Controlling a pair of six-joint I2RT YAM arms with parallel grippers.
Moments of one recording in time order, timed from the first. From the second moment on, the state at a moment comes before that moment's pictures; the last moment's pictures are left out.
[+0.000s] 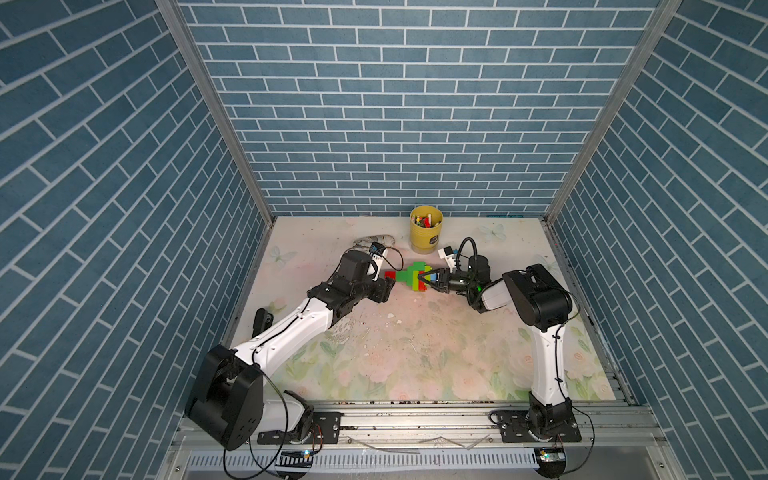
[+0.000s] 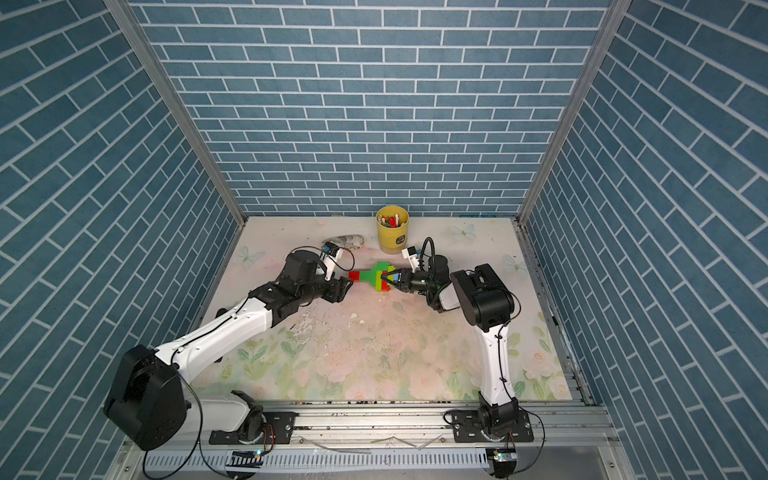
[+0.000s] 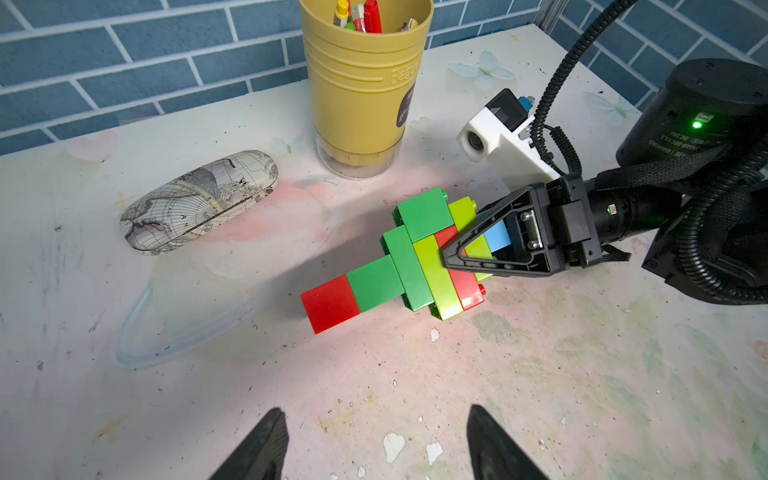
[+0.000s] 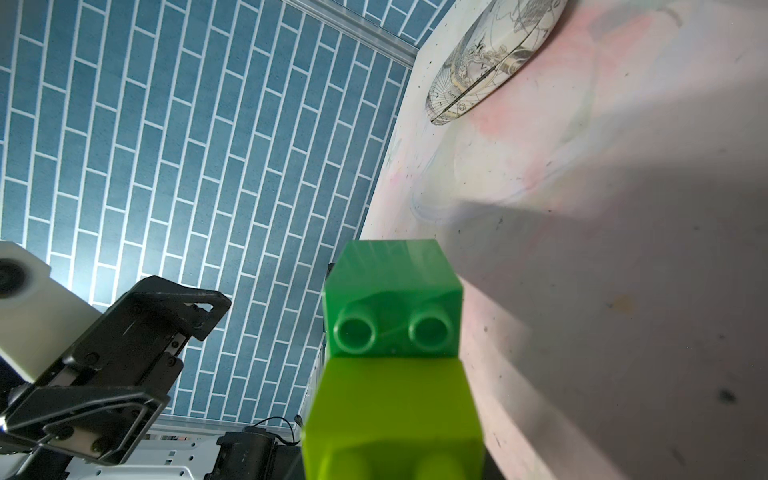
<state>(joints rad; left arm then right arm) -0.52 1.37 0.93 -0.21 0.08 -0.09 0.39 2.23 1.00 1.02 -1.04 0.99</state>
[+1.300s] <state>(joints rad) -0.40 1.82 1.14 0.06 0.33 -0.22 0.41 1.95 1.16 -0.13 -0.56 0.52</state>
